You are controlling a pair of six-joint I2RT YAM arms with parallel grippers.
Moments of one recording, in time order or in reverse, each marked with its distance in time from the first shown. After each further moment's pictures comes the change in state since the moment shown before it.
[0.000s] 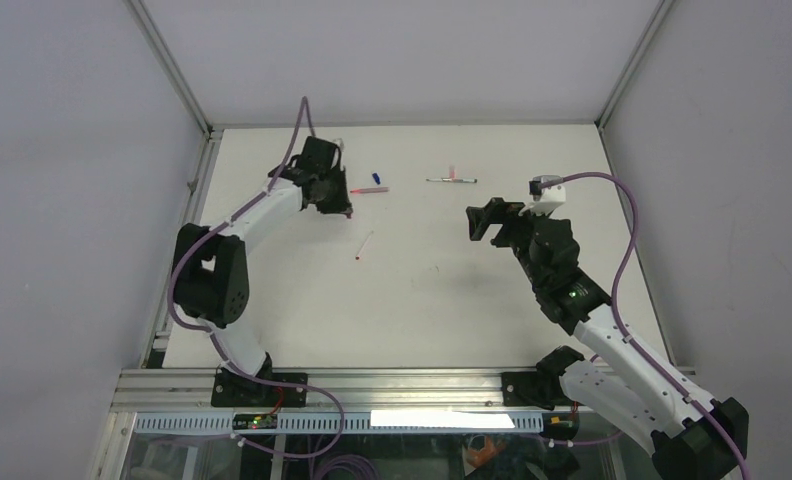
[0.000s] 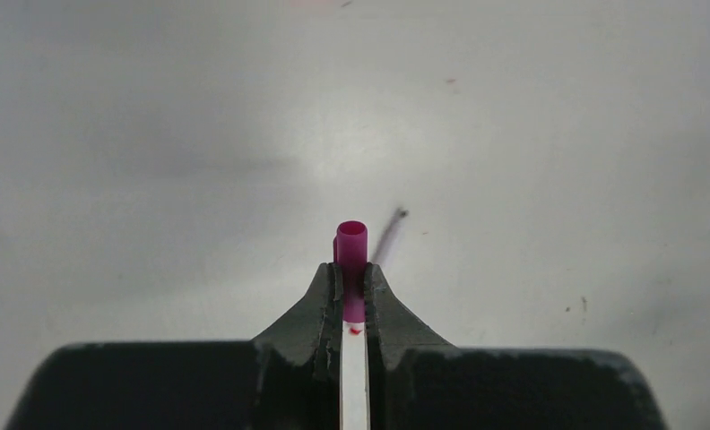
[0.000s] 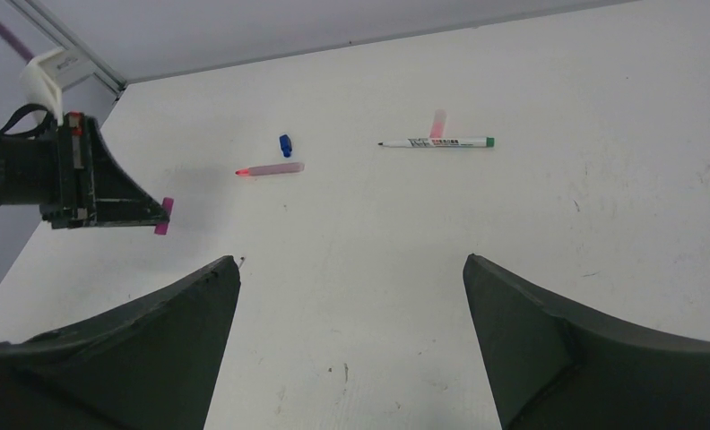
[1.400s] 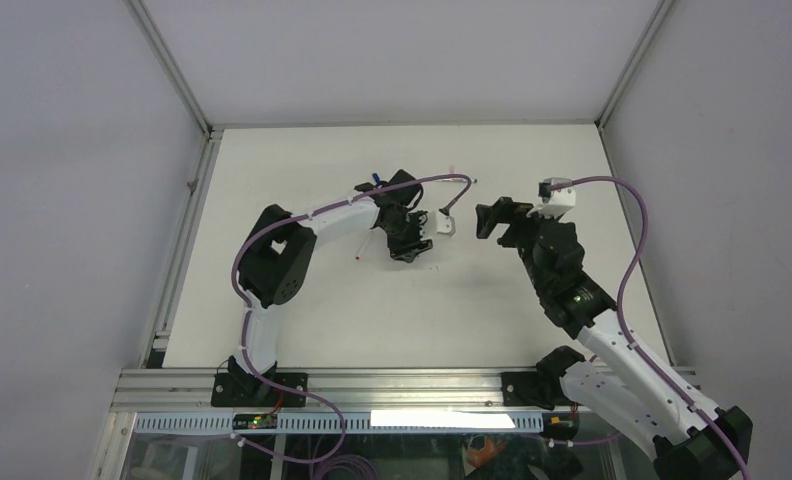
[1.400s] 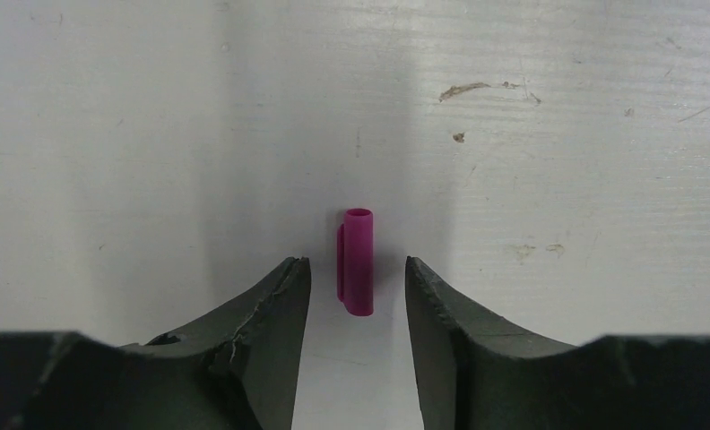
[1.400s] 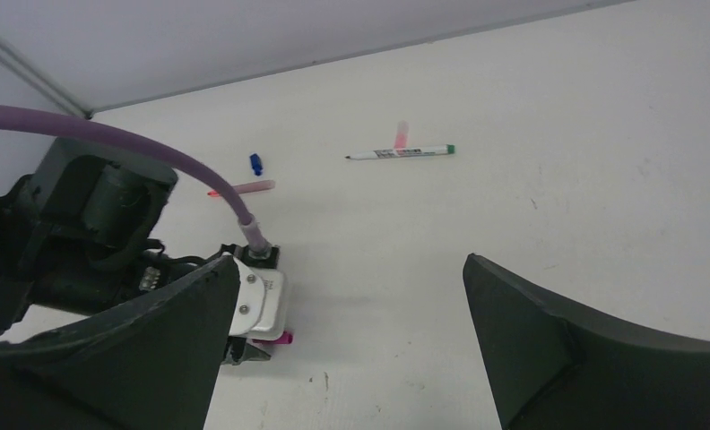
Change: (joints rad) left arm -0.398 0.368 0.276 -0.098 0.332 1.222; right arm 0.001 -0.048 0.000 -0.026 0.061 -0.003
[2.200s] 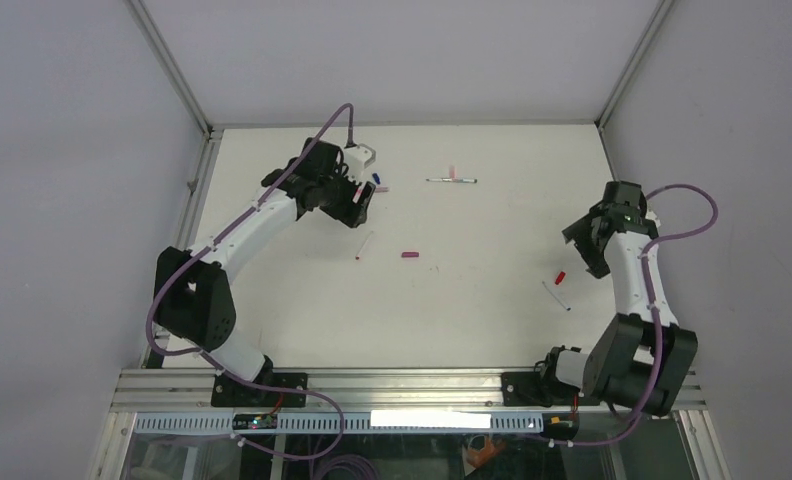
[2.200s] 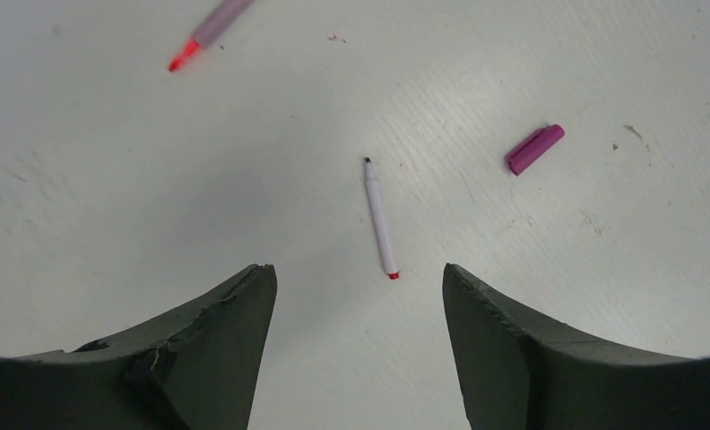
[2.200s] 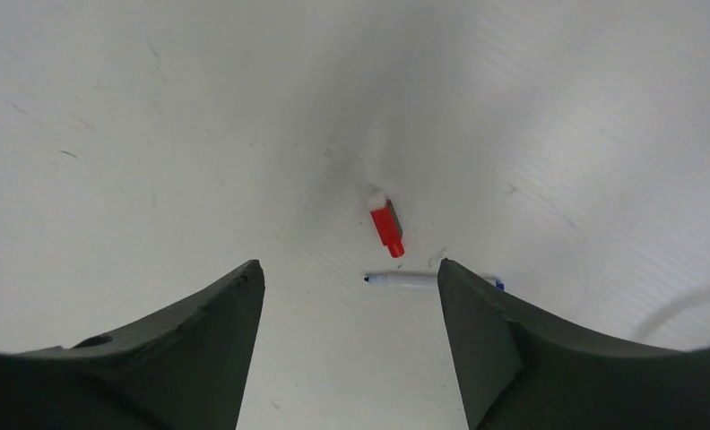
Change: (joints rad) left arm 0.282 -0.479 -0.196 0.065 -0.210 -0.584; right arm -0.792 0.467 0.335 -0.764 -0.101 0.343
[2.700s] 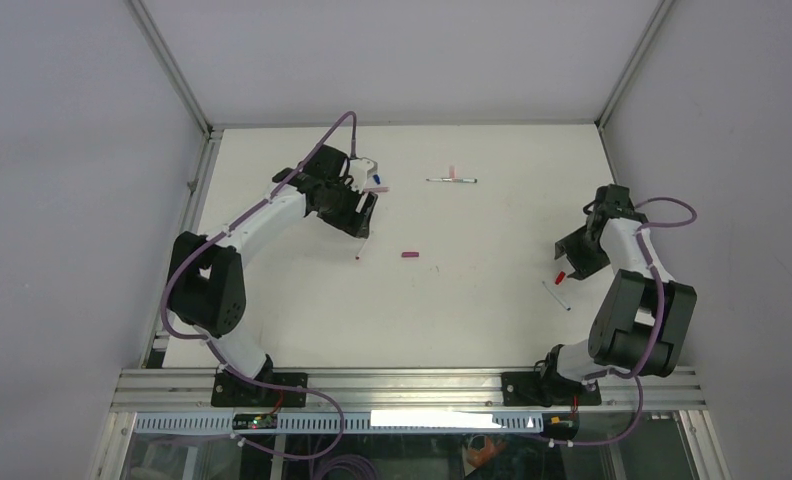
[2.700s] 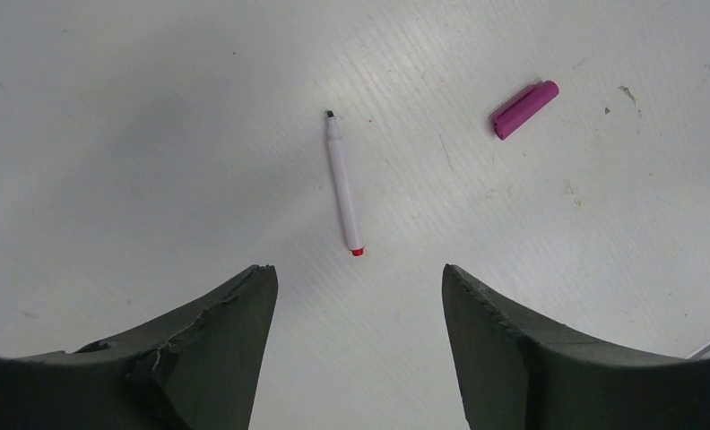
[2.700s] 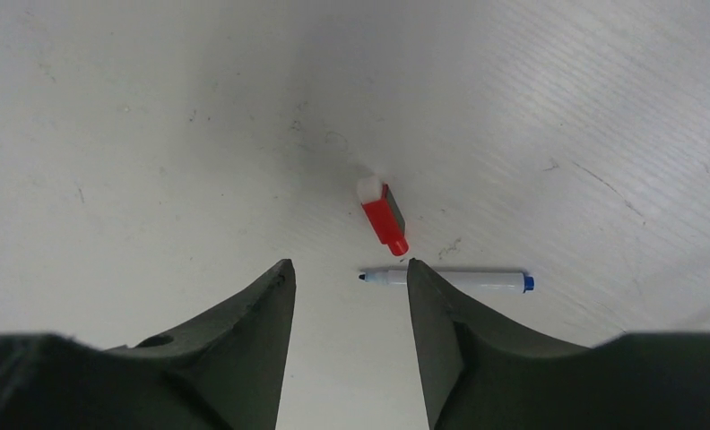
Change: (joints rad) left arm -0.001 0.101 -0.007 -0.096 0.060 -0.095; right arm -0.036 0.220 -0.011 -0.029 -0.149 0.054
